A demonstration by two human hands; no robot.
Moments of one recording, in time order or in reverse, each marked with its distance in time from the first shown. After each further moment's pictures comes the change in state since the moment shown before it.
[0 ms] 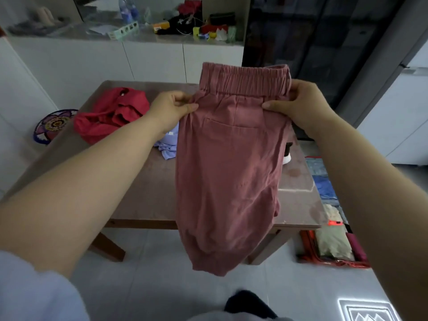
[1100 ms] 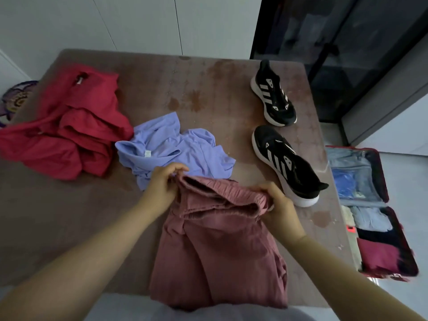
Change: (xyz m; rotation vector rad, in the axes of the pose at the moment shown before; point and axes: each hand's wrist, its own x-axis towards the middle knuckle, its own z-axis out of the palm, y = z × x) left_hand 0.087 -0.192 0.043 0.312 -0.051 -0.002; right_hand 0.054 0.217 0.085 -0.141 -0.182 -0.047
